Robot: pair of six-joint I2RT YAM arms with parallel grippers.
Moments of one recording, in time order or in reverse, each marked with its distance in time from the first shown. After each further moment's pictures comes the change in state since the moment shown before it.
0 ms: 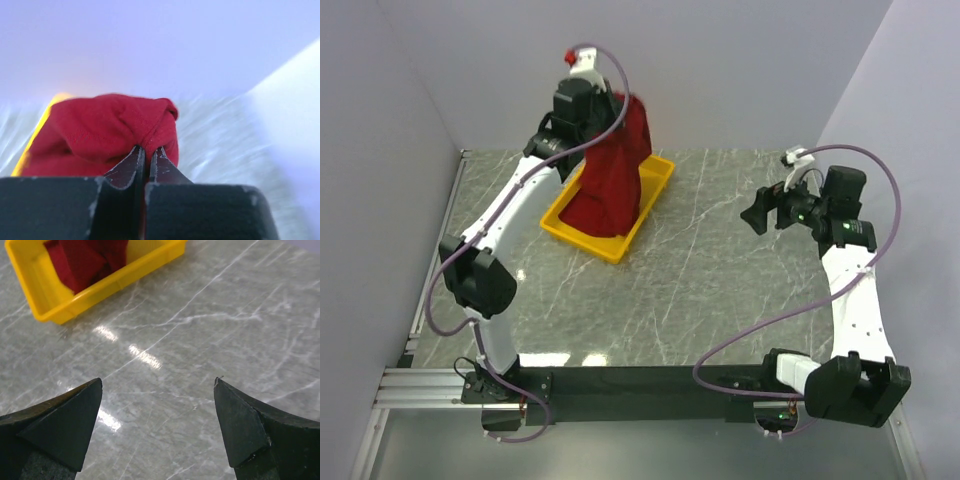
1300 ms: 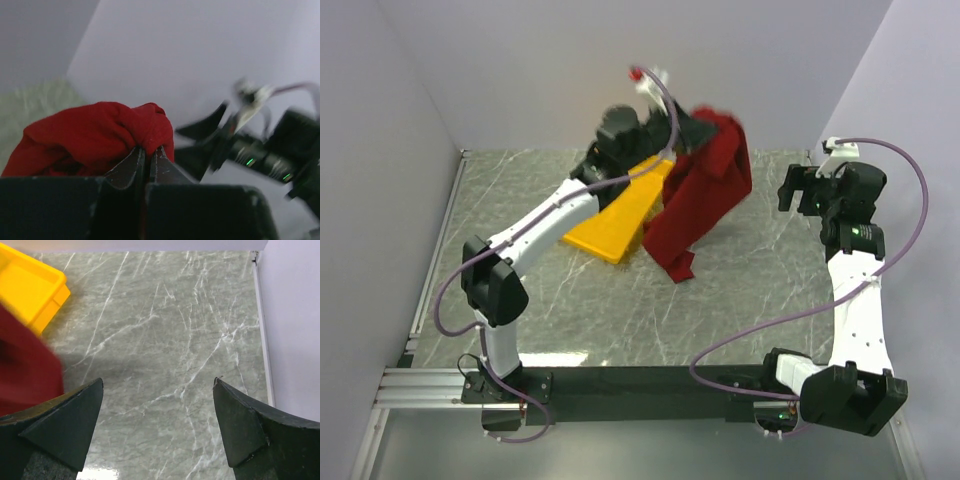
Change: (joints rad) left arm -0.259 -0.001 -0.032 0.474 0.347 -0.274; right arm -0.070 -0.048 0.023 0.127 0.454 0.238
